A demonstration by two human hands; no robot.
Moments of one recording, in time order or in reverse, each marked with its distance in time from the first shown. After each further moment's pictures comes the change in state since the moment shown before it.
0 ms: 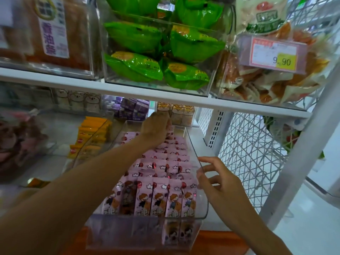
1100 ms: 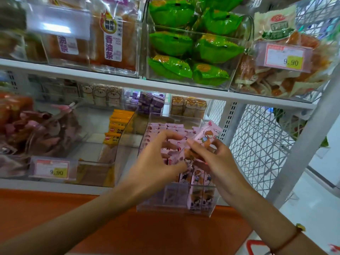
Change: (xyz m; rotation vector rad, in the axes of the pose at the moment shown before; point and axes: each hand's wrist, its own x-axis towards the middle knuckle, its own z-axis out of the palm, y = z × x) left_hand -0.190 0.018 -0.121 -0.926 -0.125 -0.104; right_hand -0.013 -0.078 0.040 0.615 -0.028 0.269
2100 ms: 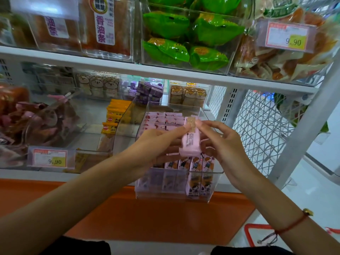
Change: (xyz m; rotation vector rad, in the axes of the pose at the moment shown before) left_hand 0.017 0.018 0.000 -0.396 -0.167 -0.523; right_hand 0.001 -0.003 -0.014 -0.075 0.025 -0.094
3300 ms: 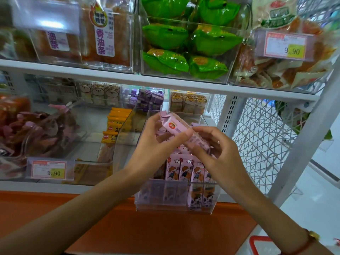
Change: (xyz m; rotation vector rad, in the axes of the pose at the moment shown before) left_hand 0.008 -0.009 -0.002 0.055 0.163 0.477; right_hand -0.008 0.002 0.004 -0.260 -0.081 -0.348
